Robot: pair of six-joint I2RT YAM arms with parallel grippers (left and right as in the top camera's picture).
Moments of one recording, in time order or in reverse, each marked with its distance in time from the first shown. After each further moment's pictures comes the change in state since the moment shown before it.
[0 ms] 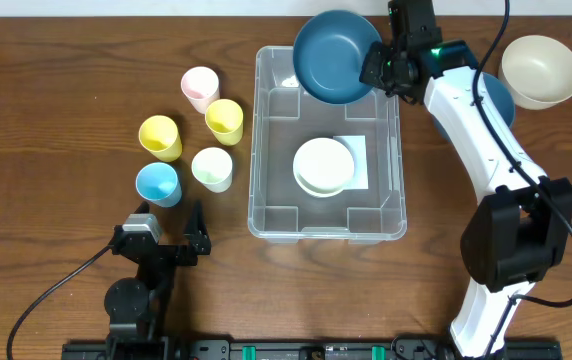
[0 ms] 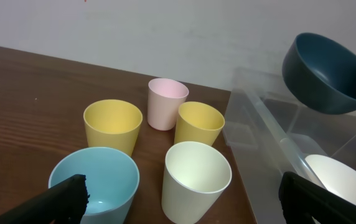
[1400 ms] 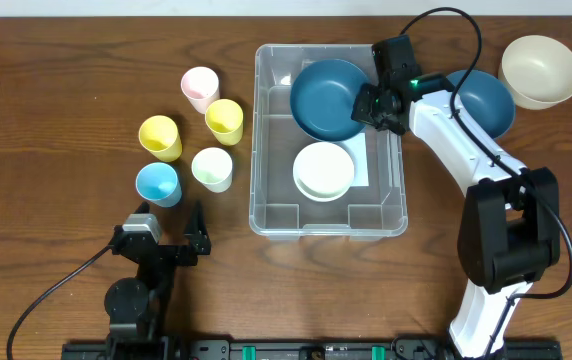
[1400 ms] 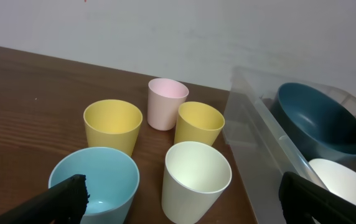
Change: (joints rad) left arm 0.000 0.000 0.000 0.000 0.000 0.000; right arm 0.031 0.000 -0.250 0.109 -0.016 0.040
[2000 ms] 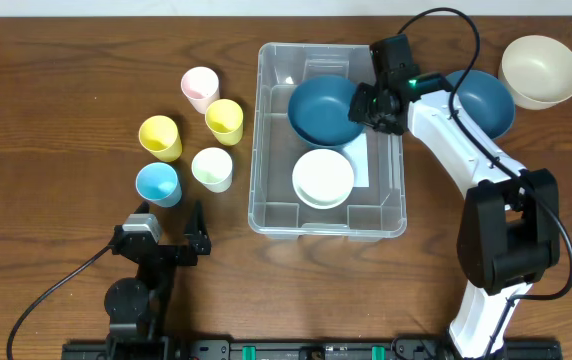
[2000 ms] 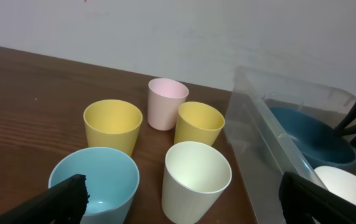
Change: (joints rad) left arm 0.000 0.000 0.000 0.000 0.000 0.000; right arm 0.010 -0.003 0.005 -0.014 -0.047 0.011
